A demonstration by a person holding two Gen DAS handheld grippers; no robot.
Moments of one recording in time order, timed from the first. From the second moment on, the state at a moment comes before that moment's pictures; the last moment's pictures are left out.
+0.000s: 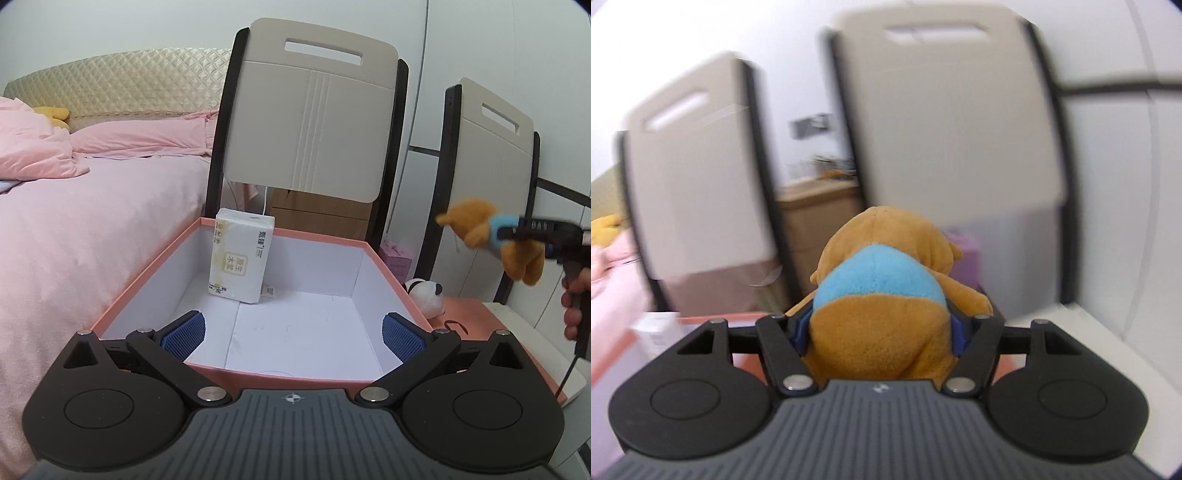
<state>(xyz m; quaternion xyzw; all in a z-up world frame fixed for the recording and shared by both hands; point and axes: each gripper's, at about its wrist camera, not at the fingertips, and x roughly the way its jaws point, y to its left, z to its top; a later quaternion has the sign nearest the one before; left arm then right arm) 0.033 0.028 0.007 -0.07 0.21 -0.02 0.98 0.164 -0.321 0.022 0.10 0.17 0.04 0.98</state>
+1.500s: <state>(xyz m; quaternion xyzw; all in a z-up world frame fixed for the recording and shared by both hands) 0.024 0.049 0.016 -0.11 0.18 -0.03 0.98 0.138 -0.171 0.059 0.02 0.26 0.14 0.96</state>
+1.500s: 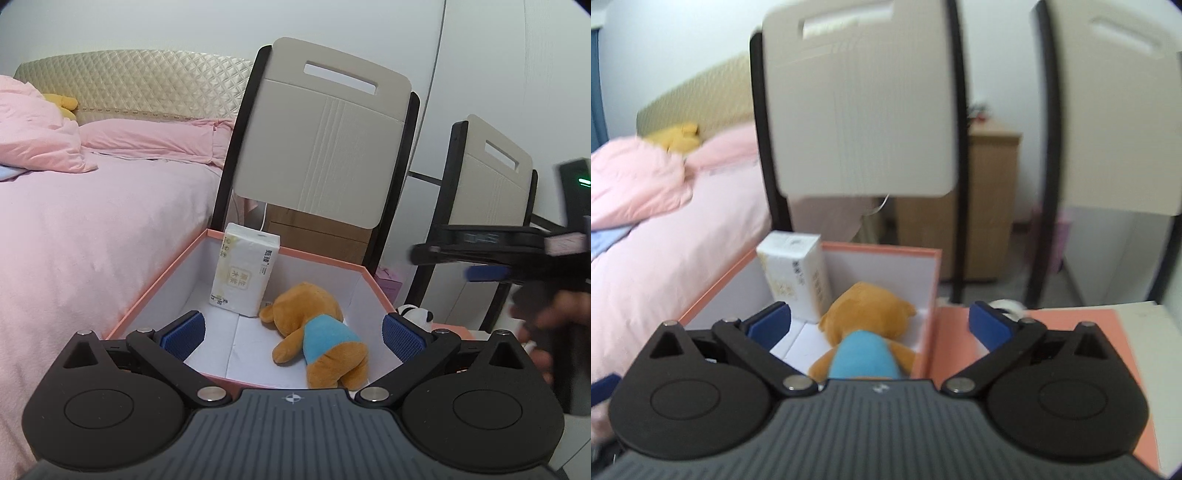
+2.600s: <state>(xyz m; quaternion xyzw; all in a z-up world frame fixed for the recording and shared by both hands) 0.023 0.009 -0.003 -0.02 0.18 0.00 0.98 0.021 -0.279 -0.022 0.08 0.18 0.10 0.98</state>
